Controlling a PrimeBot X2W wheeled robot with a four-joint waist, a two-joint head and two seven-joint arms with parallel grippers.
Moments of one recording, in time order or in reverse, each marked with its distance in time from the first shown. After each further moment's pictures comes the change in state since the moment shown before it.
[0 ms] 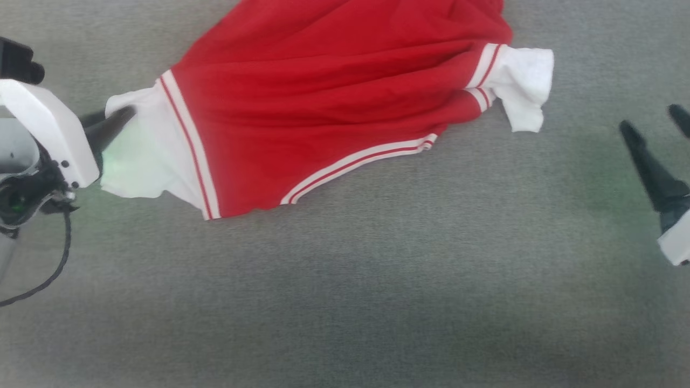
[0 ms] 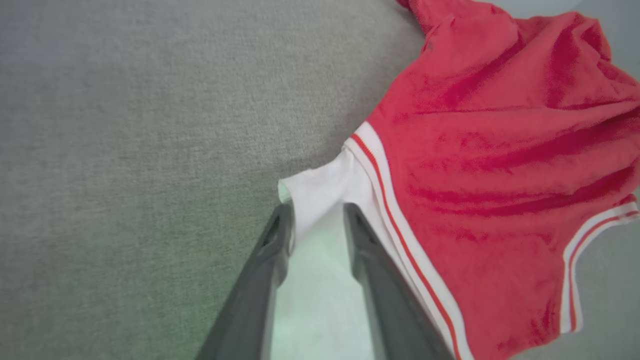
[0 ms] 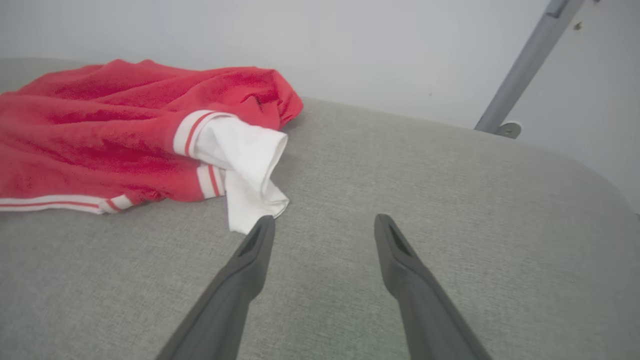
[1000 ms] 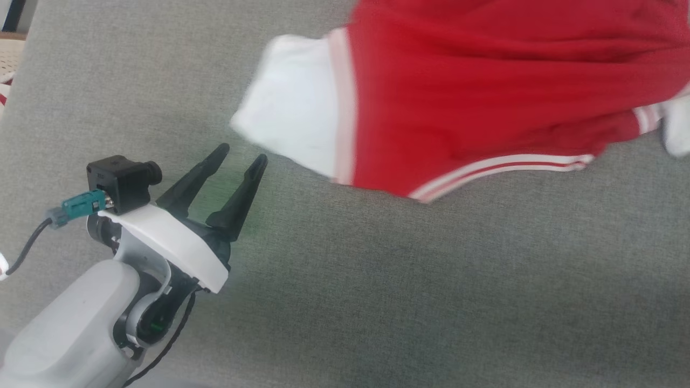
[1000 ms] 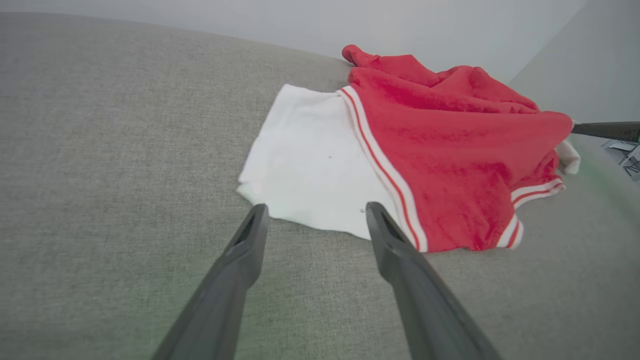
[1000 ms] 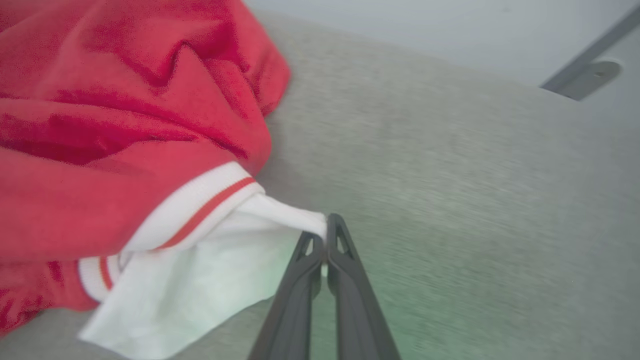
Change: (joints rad) left arm 0.359 -0.109 -0.025 -0.472 0.185 0.138 -0.551; right arm -0.404 -0.203 0.129 0.411 0.140 0.000 0.365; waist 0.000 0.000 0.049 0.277
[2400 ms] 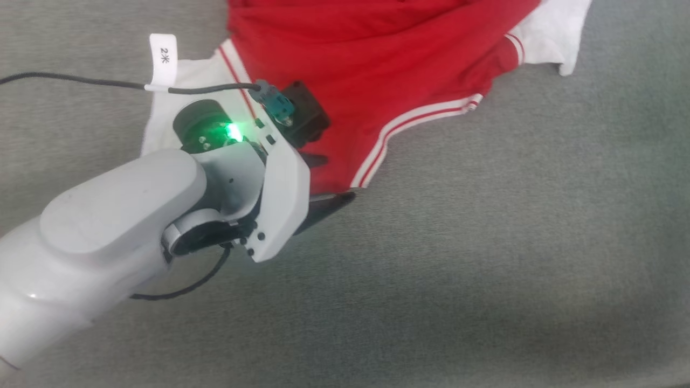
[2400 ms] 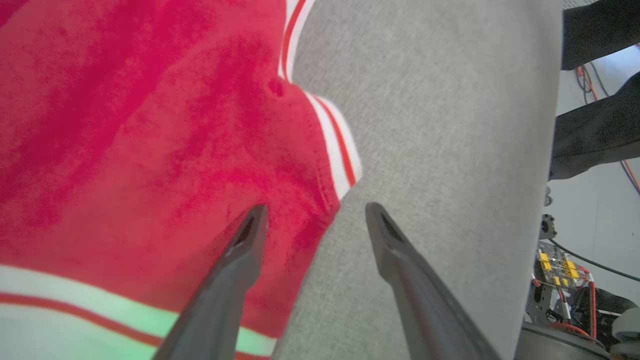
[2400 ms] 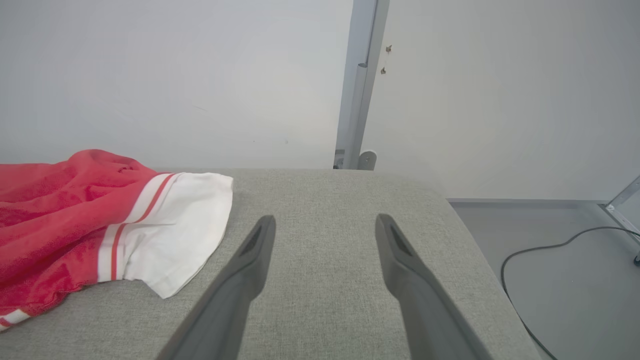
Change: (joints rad) left arm -0.661 0.016 -0.583 0.017 -0.102 -0.171 0.602; right arm 0.210 0.216 -0.312 -0.164 -0.166 0.000 -0.494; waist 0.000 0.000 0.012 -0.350
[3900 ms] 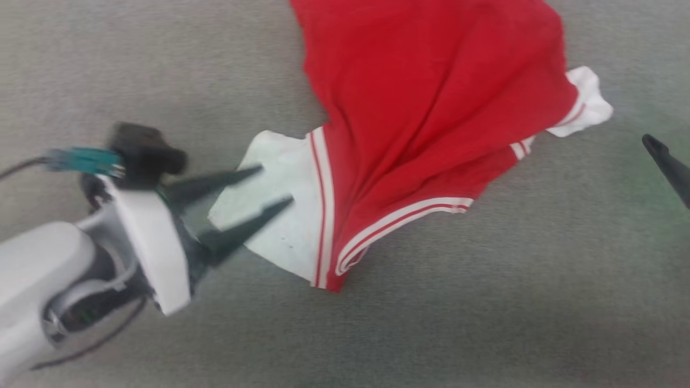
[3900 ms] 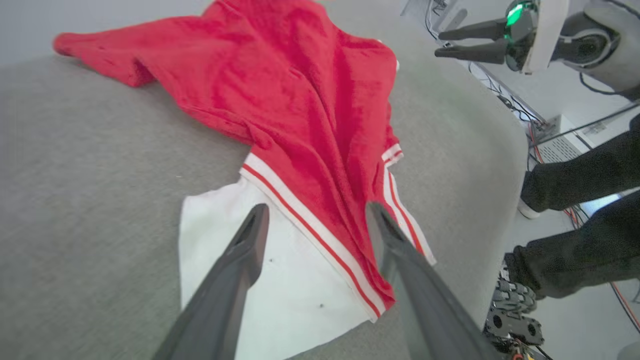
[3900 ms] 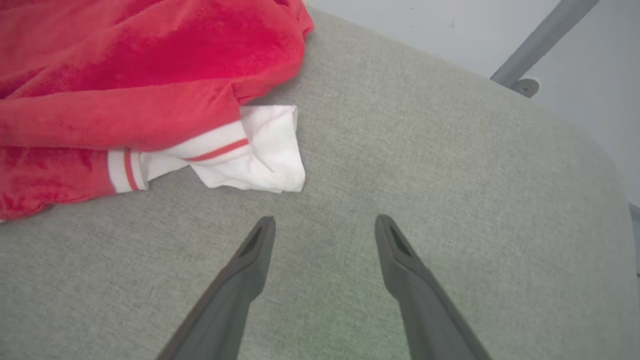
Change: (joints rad) left arm 0.193 0.336 0.036 -0.232 -0.137 0.000 -0.470; right arm 0.097 -0.200 0.306 -0.157 0.077 0.000 0.313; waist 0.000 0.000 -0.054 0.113
